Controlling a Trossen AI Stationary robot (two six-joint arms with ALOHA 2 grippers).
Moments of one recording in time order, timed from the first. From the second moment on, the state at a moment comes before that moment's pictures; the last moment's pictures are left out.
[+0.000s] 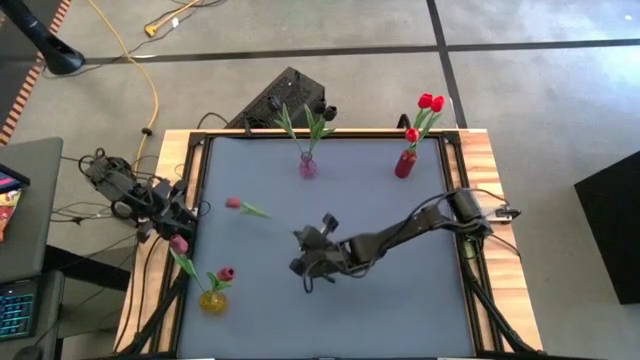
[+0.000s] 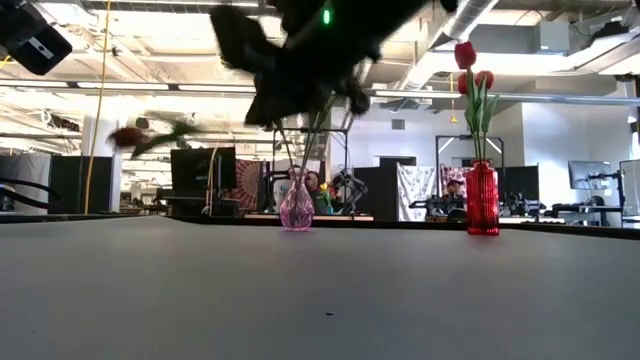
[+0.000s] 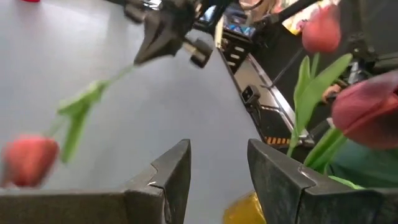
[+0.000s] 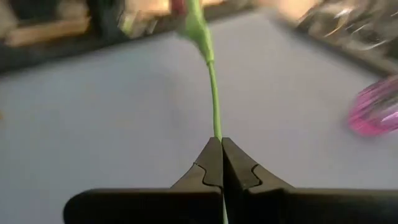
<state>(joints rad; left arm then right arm) -0.67 0.02 0.74 -1.08 -0.24 -0.56 0.32 2.08 1.46 -0.04 0.80 0.51</state>
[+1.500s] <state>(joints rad) -0.67 0.02 0.76 -0.78 -0.53 -0.43 0.05 2.39 1.82 0.23 0.39 0.31</state>
